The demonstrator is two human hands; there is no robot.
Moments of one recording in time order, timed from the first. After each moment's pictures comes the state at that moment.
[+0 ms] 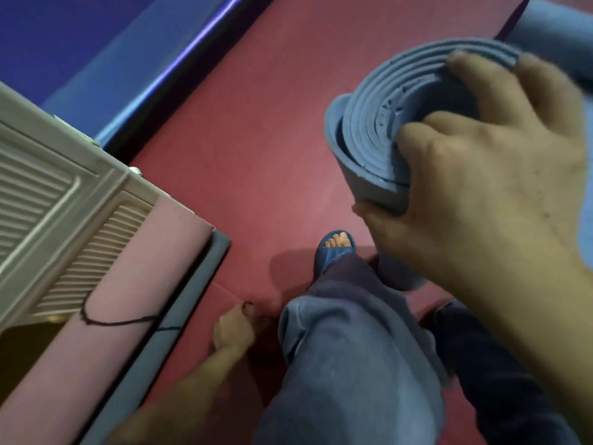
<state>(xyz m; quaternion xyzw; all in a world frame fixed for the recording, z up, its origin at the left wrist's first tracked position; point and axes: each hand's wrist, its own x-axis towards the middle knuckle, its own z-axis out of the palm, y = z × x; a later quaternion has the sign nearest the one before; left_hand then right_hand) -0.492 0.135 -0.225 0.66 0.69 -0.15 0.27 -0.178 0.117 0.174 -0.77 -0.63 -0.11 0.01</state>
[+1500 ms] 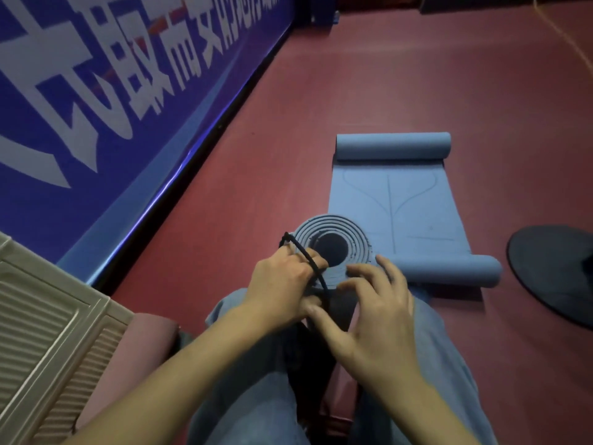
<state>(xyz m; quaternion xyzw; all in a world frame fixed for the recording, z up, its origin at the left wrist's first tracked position) -0.291 0.040 0.191 0.99 0.10 0.08 0.05 -0.235 -0.133 0.175 -0.84 -0.36 -0.09 0.39</state>
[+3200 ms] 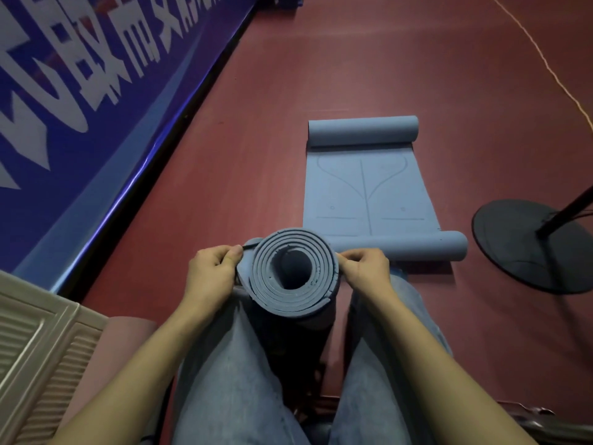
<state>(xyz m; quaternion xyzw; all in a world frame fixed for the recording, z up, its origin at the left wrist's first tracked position) -0.328 0.095 0.159 0.78 0.40 0.18 0.45 -0.146 -0.104 0.112 -0.85 -0.12 0.18 0.48</state>
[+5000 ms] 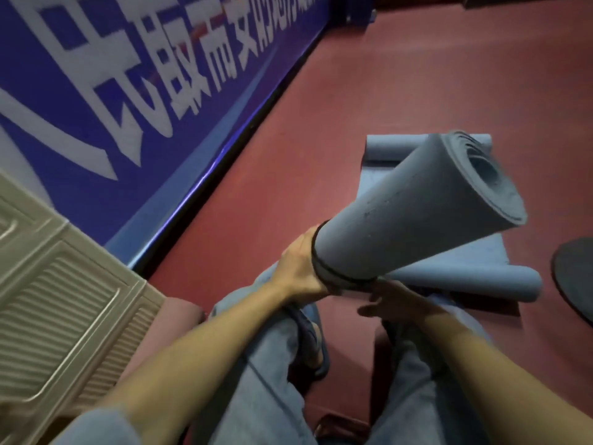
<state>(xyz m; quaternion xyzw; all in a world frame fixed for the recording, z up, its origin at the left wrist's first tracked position) -0.255 0.062 0.137 0.90 0.33 0.08 0.27 -0.109 -0.100 0.075 -0.79 -0.42 0.39 0.19</state>
